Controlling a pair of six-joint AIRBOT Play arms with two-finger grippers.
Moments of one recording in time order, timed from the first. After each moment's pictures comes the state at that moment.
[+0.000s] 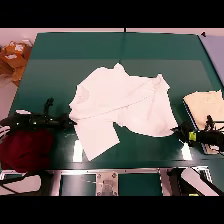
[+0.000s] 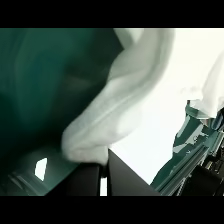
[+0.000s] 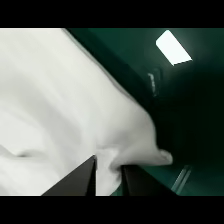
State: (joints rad) left arm 0.22 -1.40 0.57 0.50 -1.10 -0.91; right arm -0.80 -1.05 0.35 -0.86 1.03 1.28
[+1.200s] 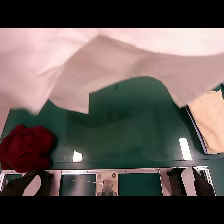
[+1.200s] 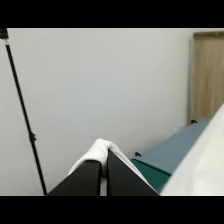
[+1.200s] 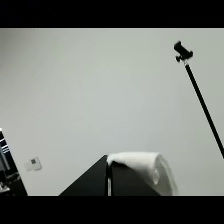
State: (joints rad) left arm 0.22 -0.85 2.11 0.57 -1.12 -1.21; right arm -0.87 -0.67 1.55 0.10 1.00 1.24
